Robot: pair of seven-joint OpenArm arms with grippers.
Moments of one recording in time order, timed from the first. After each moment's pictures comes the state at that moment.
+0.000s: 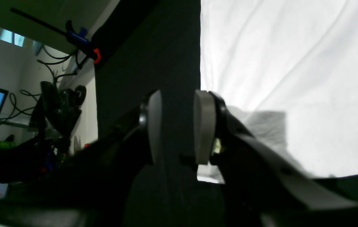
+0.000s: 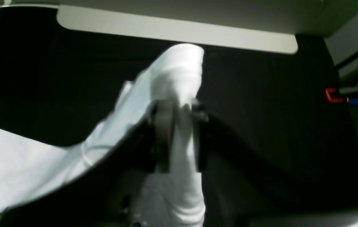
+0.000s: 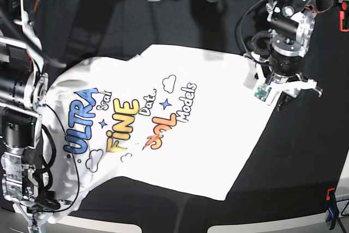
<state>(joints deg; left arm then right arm) 8.8 -32.0 31.0 116.8 19.0 16.4 47.0 56.5 21.6 3.8 31.7 -4.9 17.8 -25.4</state>
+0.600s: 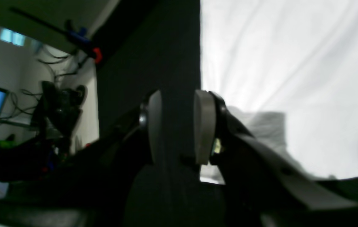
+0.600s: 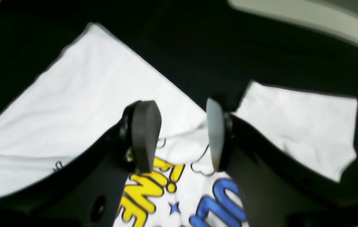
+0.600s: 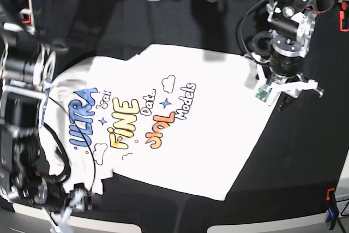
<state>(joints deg) 8.9 -32.2 30.9 116.8 19.1 16.5 46.8 44.9 21.5 3.5 61.3 31.9 39.5 -61.5</state>
